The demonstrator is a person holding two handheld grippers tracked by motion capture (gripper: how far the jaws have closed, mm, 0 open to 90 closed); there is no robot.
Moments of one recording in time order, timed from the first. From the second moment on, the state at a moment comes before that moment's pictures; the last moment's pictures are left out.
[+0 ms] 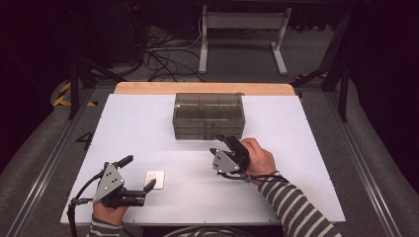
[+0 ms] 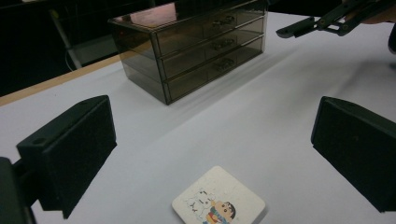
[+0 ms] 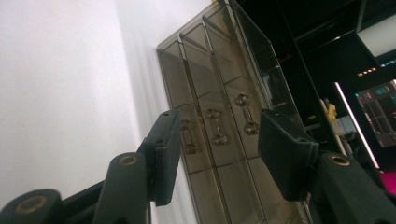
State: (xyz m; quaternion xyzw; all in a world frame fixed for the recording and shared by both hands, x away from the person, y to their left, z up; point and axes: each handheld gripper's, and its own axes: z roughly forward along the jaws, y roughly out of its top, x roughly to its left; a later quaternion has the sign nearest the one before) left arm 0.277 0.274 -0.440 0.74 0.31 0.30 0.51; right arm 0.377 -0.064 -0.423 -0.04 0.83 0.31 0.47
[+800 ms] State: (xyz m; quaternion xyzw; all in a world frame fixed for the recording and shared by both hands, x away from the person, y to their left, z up) left arm 0.276 0.275 -0.440 0.74 0.31 0.30 0.51; right arm 0.389 -0.046 -0.456 -0.05 0.78 0.22 0.58
